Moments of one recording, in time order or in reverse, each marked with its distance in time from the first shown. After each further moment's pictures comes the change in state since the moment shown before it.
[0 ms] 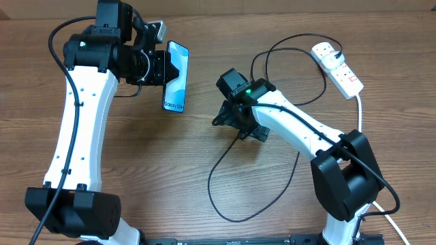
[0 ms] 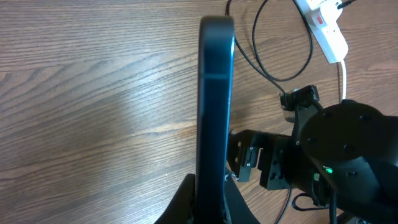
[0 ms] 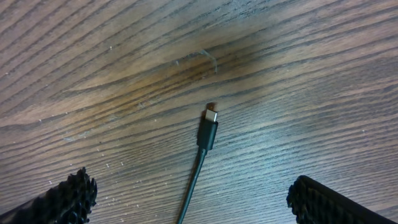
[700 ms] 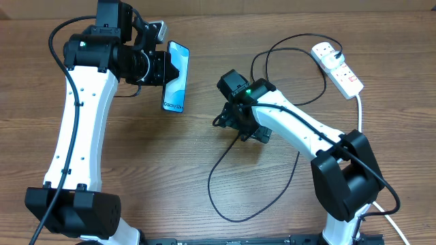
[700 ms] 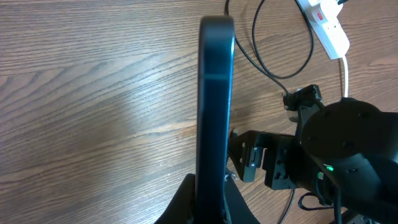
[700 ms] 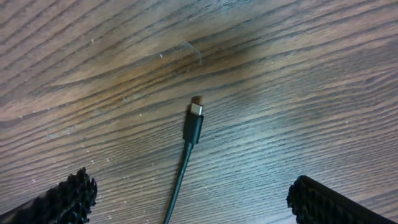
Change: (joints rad) left arm 0.000 0.000 0.000 -0.005 0.000 0.027; right arm 0.000 0.000 0.000 -0.036 0.006 0.000
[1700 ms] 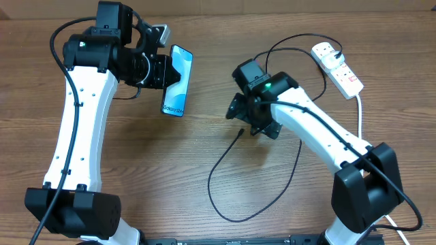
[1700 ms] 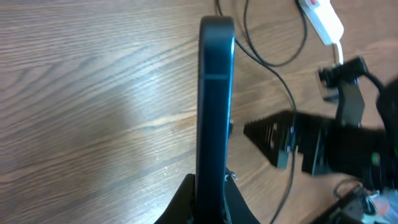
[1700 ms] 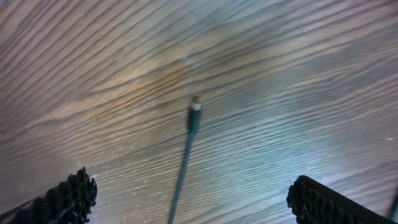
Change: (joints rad) left arm 0.000 -0.002 0.000 -0.034 0.027 0.052; right arm -0.053 -0.114 0.000 -0.033 -0.042 -0.002
